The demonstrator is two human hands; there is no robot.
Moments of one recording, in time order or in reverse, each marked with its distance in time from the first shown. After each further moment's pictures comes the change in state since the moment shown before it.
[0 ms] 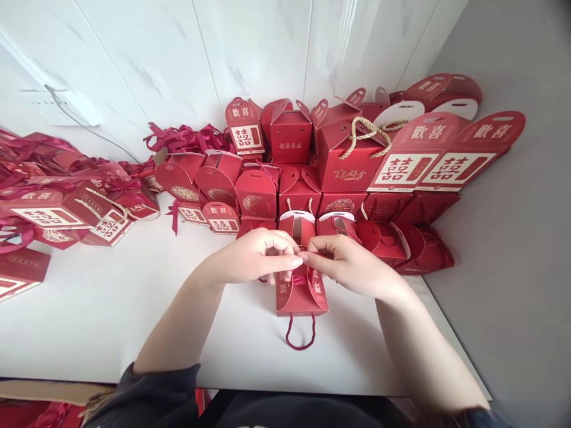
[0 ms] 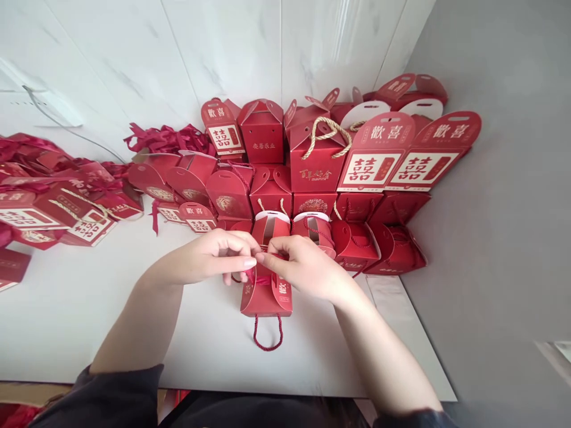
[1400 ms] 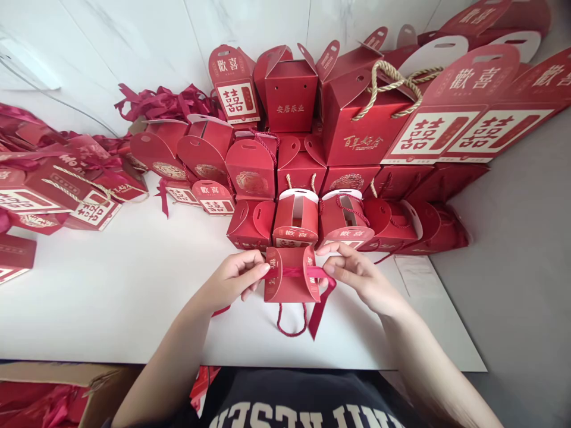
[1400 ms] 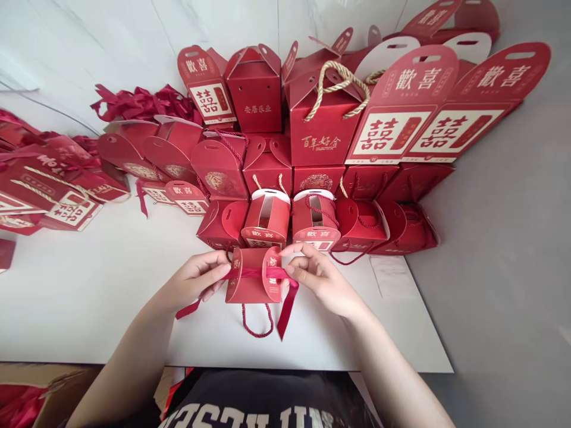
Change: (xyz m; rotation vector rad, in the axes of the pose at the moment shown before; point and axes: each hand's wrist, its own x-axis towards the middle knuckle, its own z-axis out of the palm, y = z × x) left_hand -0.031 -0.097 0.035 -0.228 0.200 -0.178; right_hand -0.034 0.079 0.038 0.670 0.037 0.052
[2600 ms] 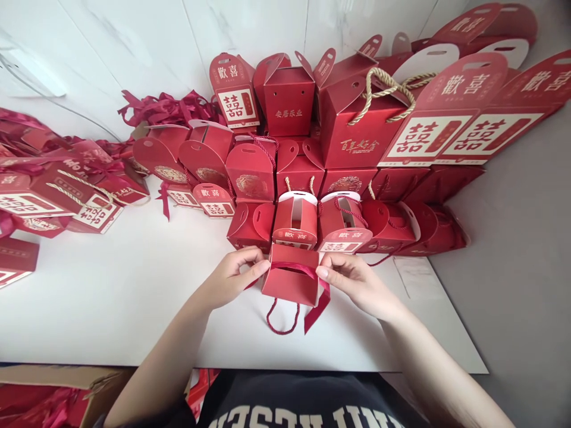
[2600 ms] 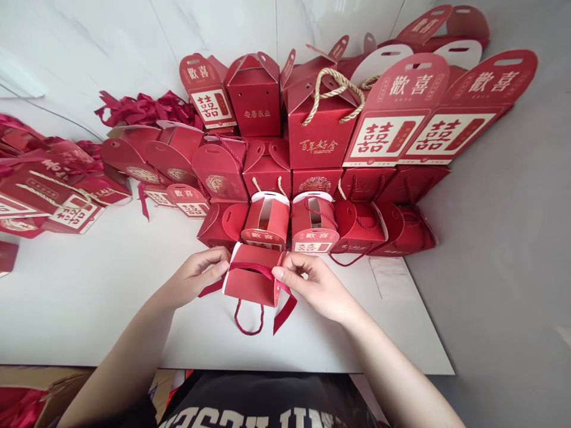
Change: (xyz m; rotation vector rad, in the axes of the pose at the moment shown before) left_hand 0.009 0.001 -0.007 0.180 0.042 0.161; right_hand 0.001 -0.010 0.010 -0.278 0.034 -0.035
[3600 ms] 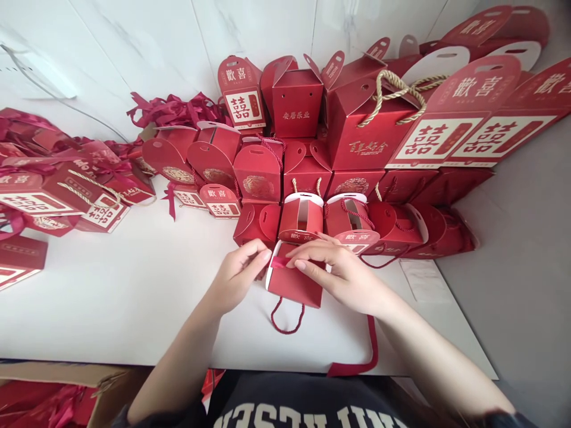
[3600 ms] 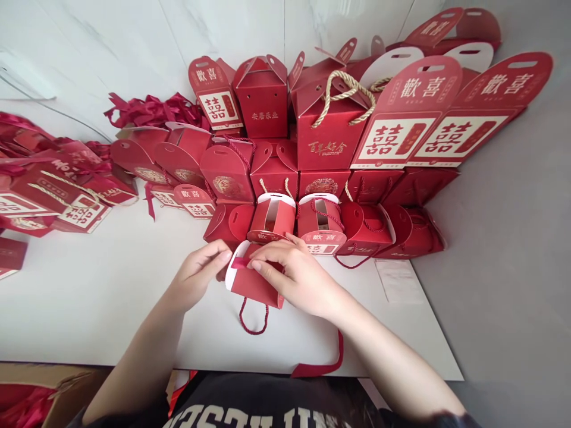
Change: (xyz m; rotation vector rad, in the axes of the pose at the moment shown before) left_hand -0.006 0.011 0.009 -0.072 0.221 0.046; right_hand 0.025 -0.039 0.019 -0.486 -0.048 -0.303
